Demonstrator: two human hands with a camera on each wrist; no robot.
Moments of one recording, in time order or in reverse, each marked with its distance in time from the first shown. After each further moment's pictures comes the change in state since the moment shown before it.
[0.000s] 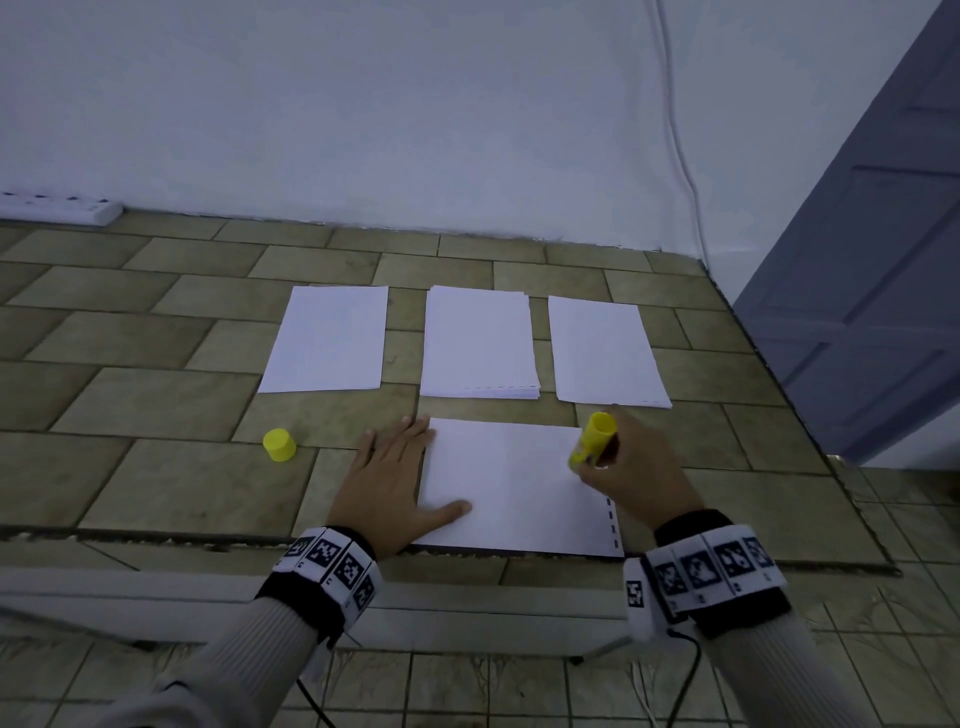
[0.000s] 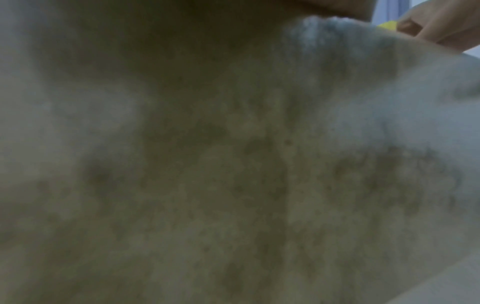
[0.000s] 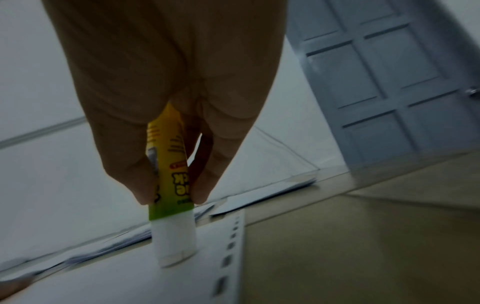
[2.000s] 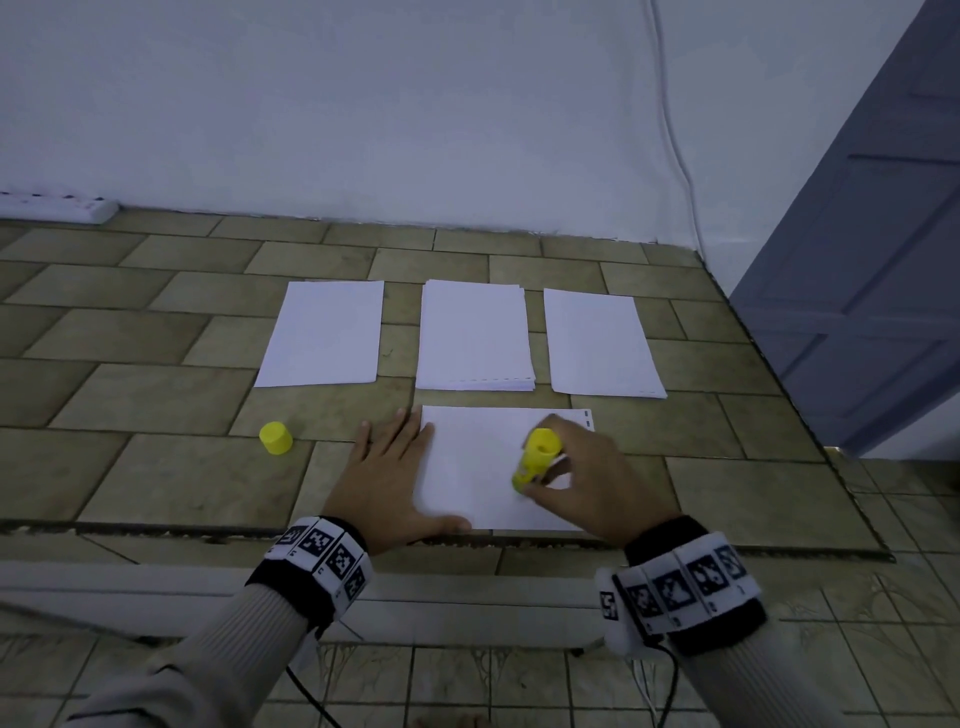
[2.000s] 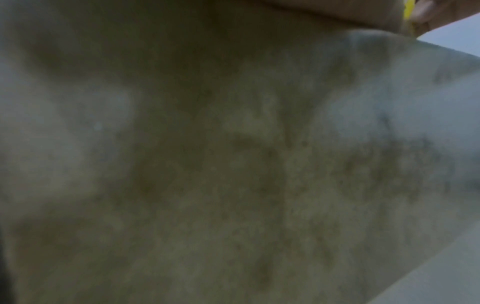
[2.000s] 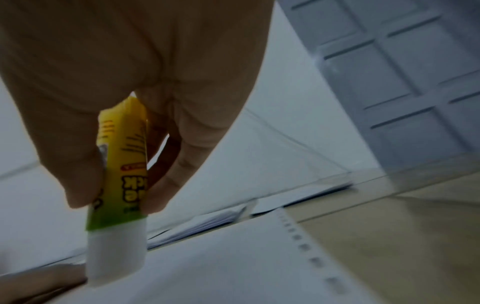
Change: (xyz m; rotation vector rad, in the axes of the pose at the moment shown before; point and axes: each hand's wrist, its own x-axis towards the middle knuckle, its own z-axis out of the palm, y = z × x) left_hand -0.003 0.003 -0.006 0.106 -0.124 0.034; right_hand -0.016 -0.030 0.011 0.240 -0.221 -0.247
